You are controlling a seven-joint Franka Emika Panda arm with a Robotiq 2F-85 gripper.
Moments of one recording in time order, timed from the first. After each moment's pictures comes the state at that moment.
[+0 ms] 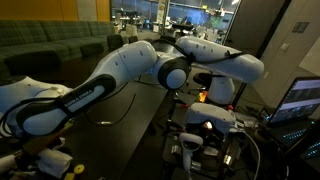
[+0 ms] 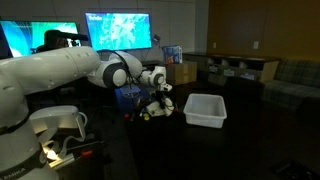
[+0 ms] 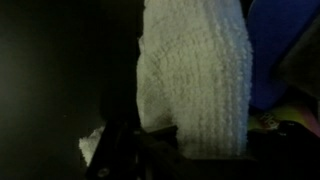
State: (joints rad) arm 0.59 1.41 0.08 -0.65 -0.04 2.08 0.68
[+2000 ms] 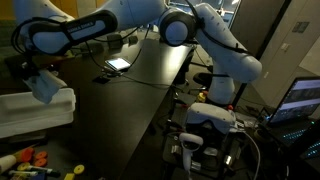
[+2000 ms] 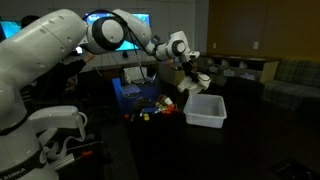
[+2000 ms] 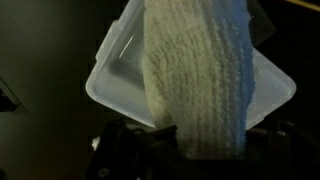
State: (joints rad) arm 0.45 0.96 -0.15 -0.99 -0.10 2.25 0.58
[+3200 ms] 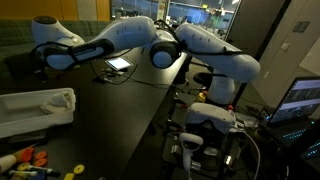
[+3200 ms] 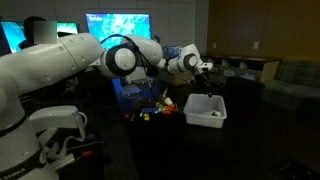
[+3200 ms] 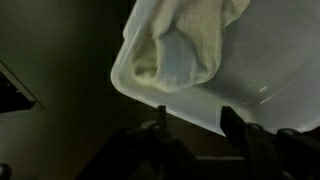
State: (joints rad) arm 0.35 1.25 -0.20 -0.66 -0.10 2.25 0.61
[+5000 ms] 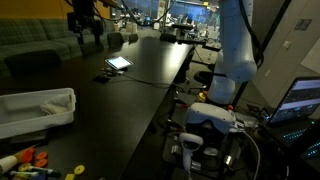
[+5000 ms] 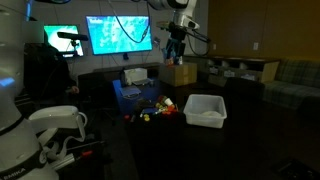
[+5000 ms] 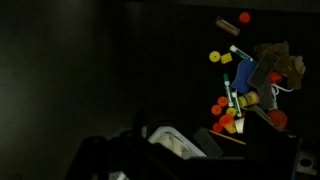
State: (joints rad) arm 0.18 0.36 0.03 -1.41 0.19 1.61 0.20
